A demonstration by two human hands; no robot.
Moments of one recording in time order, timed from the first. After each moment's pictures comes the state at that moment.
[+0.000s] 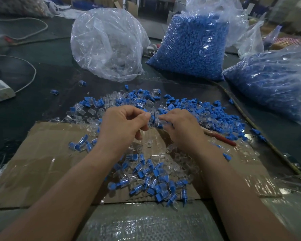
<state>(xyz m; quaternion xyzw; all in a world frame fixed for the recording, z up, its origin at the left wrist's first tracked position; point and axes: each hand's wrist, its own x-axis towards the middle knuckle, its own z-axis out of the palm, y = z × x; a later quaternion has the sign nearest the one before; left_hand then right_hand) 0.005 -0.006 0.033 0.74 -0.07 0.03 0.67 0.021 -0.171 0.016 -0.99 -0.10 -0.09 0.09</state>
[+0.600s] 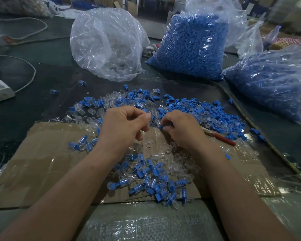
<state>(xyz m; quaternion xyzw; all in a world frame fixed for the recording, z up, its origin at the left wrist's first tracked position) 0.004 -0.006 0.032 0.75 -0.07 0.02 0.66 0.030 -0.175 0.016 -0.99 -0.08 -0.04 0.11</state>
